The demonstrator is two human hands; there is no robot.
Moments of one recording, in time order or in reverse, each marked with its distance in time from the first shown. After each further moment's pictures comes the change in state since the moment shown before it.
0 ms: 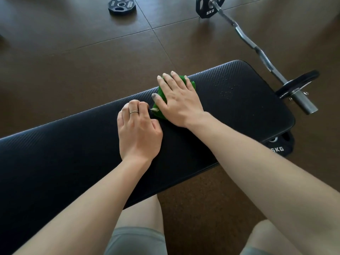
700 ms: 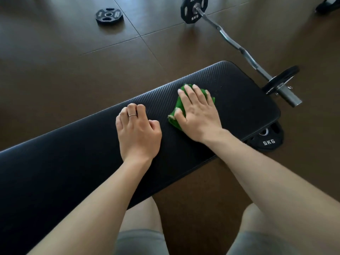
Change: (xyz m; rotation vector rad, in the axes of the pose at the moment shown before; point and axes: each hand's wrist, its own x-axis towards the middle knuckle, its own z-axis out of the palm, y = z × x) left_hand 0.002 -0.002 0.001 0.002 -0.039 0.026; right_hand -0.066 0.029 -0.002 -0.068 0.038 0.193
